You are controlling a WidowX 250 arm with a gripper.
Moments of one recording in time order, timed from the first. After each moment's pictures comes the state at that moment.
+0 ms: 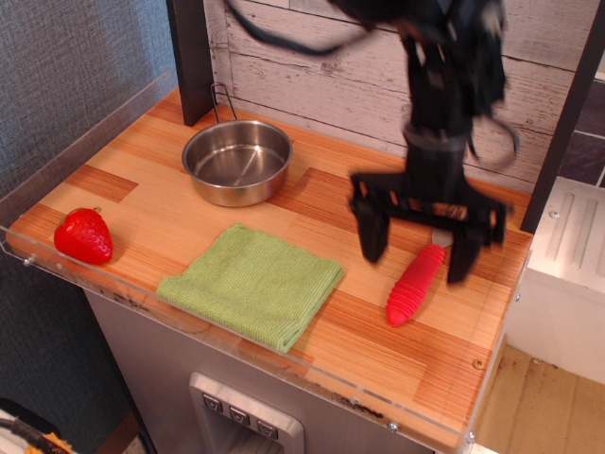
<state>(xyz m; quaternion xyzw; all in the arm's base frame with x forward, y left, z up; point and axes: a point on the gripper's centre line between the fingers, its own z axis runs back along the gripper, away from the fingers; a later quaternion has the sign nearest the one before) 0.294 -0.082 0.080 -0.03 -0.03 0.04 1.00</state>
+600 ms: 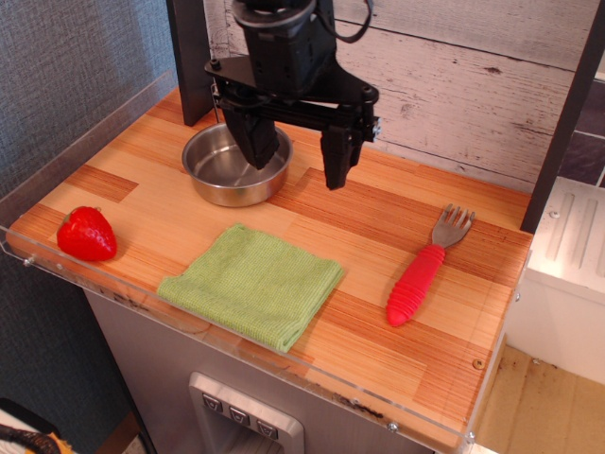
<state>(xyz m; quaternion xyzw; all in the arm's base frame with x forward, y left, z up) 0.274 -0.011 0.124 -0.03 -0.11 0.01 0.99</state>
